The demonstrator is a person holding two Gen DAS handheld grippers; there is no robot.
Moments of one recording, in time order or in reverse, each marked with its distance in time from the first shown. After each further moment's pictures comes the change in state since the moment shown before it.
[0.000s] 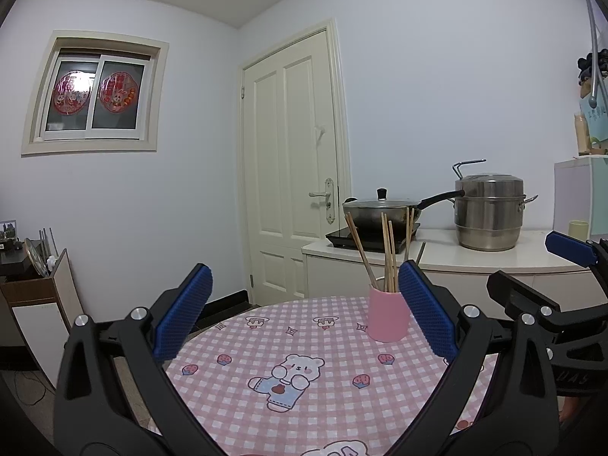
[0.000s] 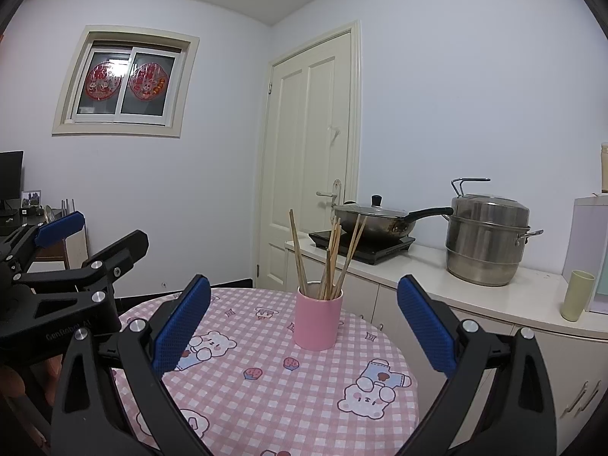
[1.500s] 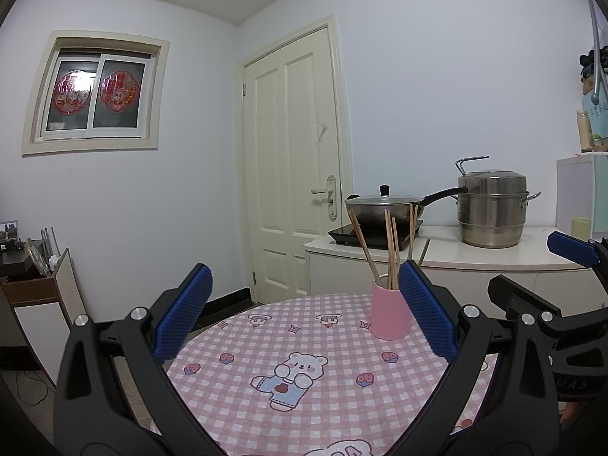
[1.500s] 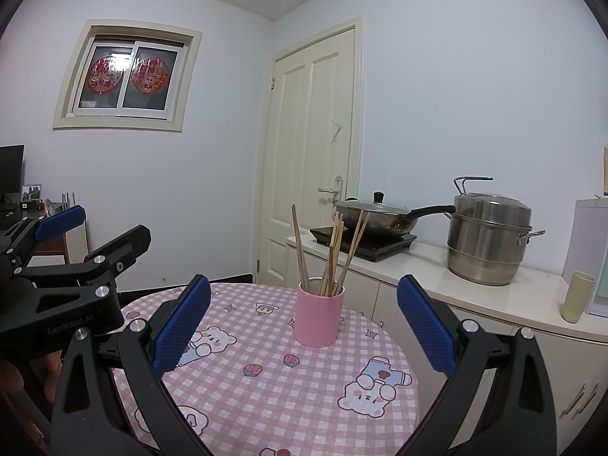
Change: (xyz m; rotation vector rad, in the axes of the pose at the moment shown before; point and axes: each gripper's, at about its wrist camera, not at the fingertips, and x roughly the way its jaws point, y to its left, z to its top) left arm 0.004 0.002 -0.003 0.003 0.012 0.006; right arm 0.007 -0.004 -0.003 -0.013 0.019 0.008
